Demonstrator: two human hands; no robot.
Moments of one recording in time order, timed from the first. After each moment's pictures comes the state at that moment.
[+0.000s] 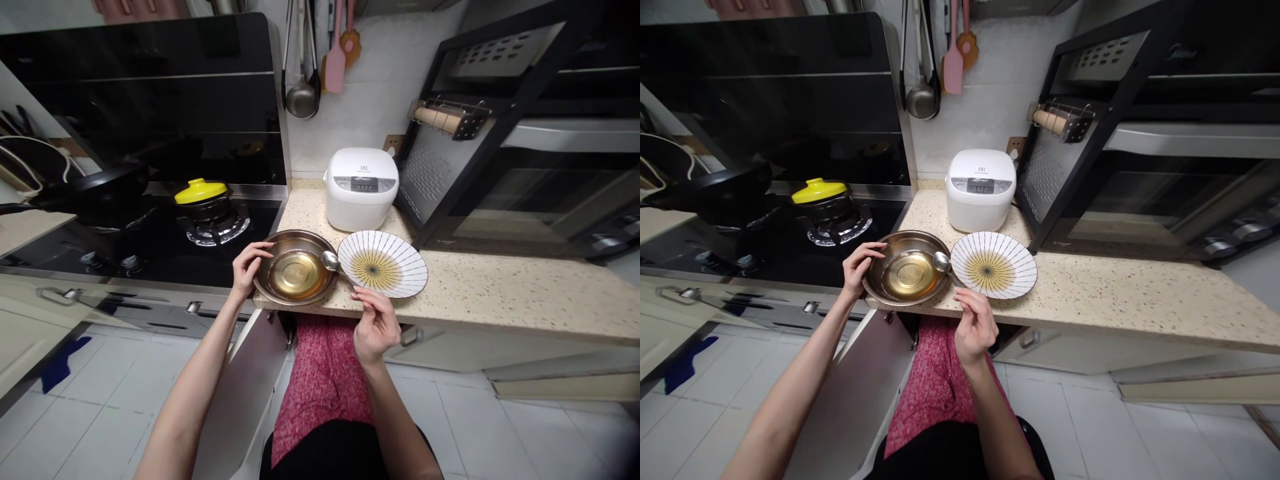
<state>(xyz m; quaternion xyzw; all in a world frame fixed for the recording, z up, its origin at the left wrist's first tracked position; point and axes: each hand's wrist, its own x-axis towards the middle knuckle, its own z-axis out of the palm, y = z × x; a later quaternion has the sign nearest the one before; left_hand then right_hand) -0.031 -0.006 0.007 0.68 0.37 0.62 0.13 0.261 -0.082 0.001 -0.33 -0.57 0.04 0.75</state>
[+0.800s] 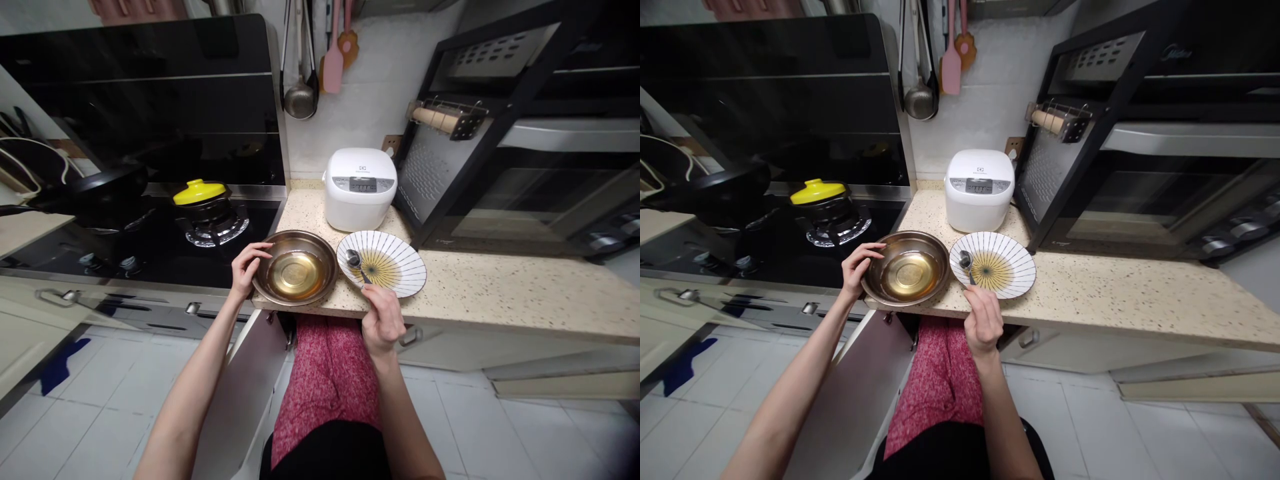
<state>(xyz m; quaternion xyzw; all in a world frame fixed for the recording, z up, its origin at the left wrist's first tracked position) -0.031 -0.006 0.007 0.68 0.38 0.62 0.13 0.291 -0.066 0.001 -0.33 -0.65 -0.17 0.66</state>
